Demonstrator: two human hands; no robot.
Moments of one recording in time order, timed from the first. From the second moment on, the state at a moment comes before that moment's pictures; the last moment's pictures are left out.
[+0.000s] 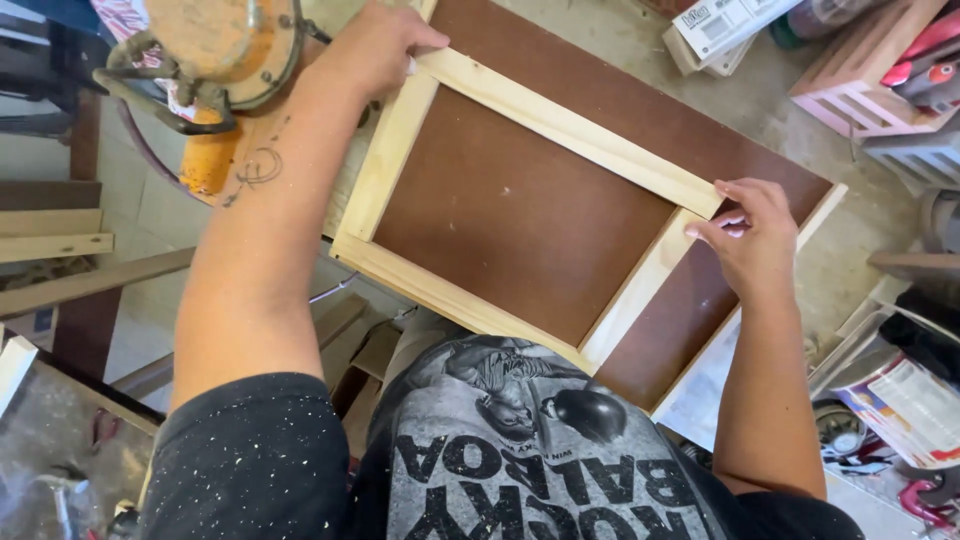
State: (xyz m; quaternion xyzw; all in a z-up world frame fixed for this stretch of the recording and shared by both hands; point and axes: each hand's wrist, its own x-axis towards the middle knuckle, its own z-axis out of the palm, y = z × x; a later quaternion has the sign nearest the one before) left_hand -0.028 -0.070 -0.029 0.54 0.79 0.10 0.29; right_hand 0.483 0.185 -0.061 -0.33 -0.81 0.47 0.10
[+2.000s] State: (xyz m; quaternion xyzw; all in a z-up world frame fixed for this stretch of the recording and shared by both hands) left_hand 0.217 0.042 -0.045 0.71 0.67 0.18 0.14; right_hand 0.479 0.182 -0.040 -0.31 -0.83 0.45 0.07
